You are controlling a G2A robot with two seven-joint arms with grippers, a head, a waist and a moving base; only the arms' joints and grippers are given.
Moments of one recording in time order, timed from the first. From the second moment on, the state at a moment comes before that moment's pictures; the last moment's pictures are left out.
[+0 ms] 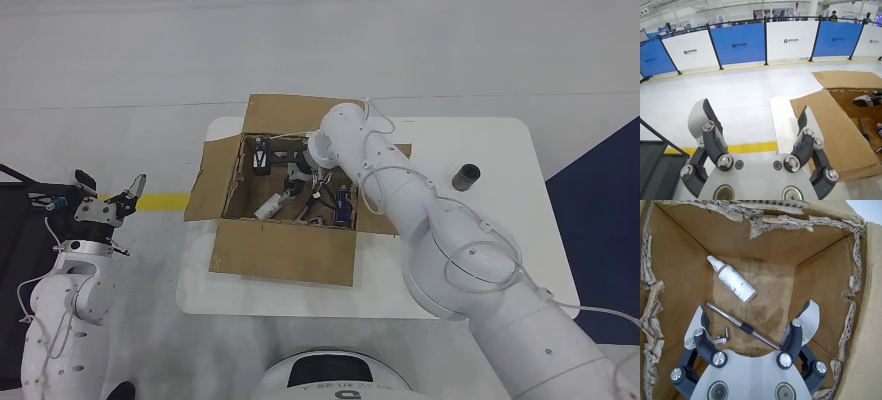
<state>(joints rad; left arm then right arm) 1.68 -1.19 -1.91 -1.62 1.19 -0.34 0.17 -0.26 -1.84 0.30 -0.16 -1.12 -1.01 0.20</state>
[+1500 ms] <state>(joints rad) 1.68 -1.19 -1.91 -1.62 1.19 -0.34 0.17 -0.44 -1.59 0.27 -0.71 -0.63 -0.67 1.15</state>
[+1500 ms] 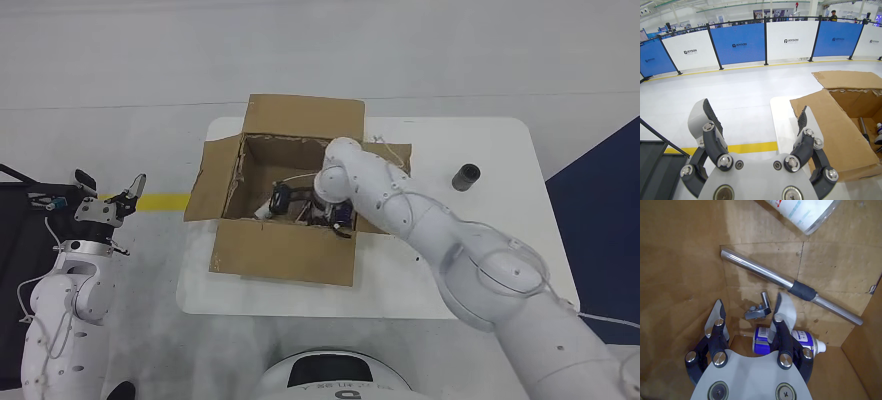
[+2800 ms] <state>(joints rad) 1.68 -1.19 -1.91 -1.62 1.19 -0.34 0.17 -0.57 -1.36 0.49 -1.20 -0.81 -0.49 1.10</state>
